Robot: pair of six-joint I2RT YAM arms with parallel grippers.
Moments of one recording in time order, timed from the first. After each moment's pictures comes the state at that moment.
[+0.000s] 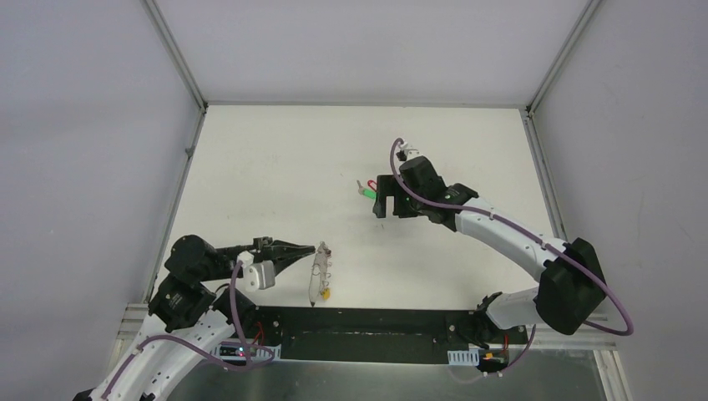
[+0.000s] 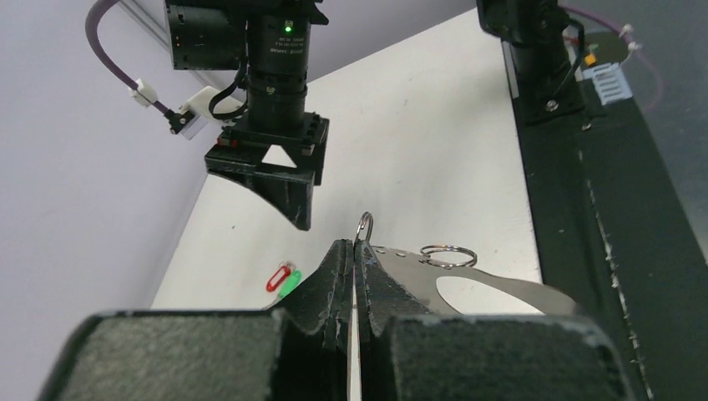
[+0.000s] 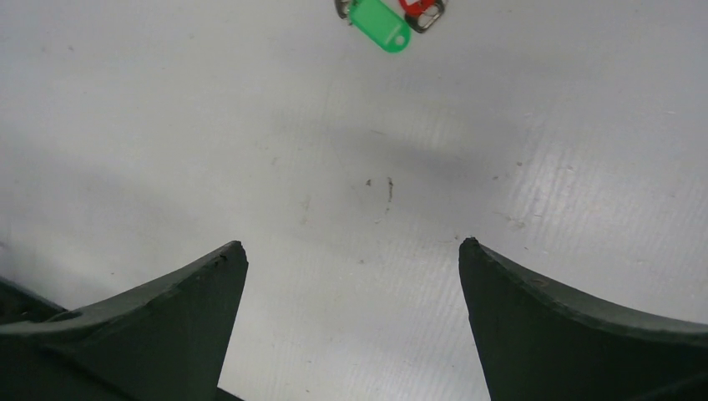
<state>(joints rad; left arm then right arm) -0.62 0.25 0.61 -0.21 0.79 0.51 0.72 1.37 1.01 -0.44 0.05 0.53</state>
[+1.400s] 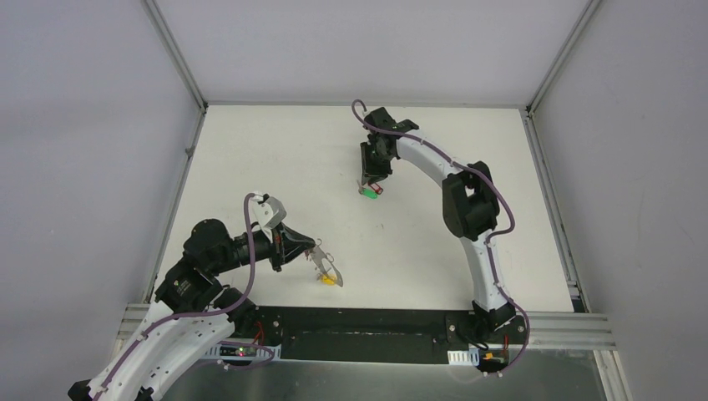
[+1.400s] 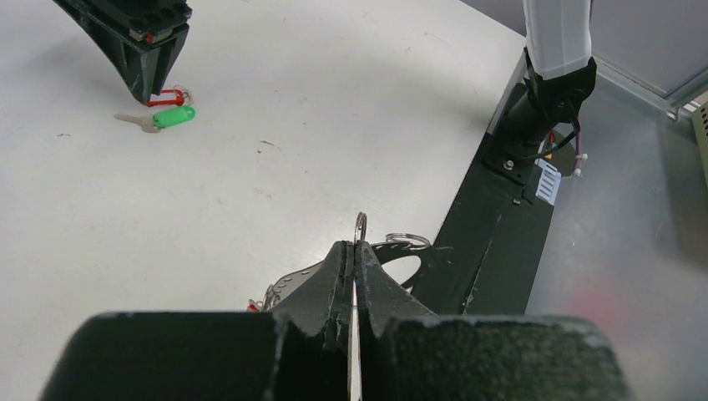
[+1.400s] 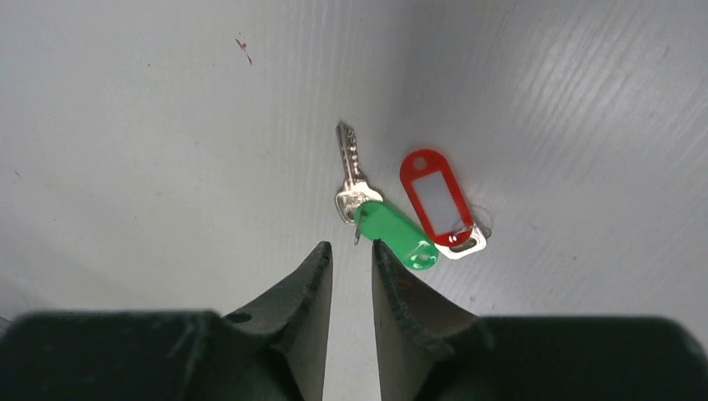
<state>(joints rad) -0.62 0.37 0.64 -0.36 0.48 -0.09 0.57 2.24 1.93 -0.86 -0.17 0.43</state>
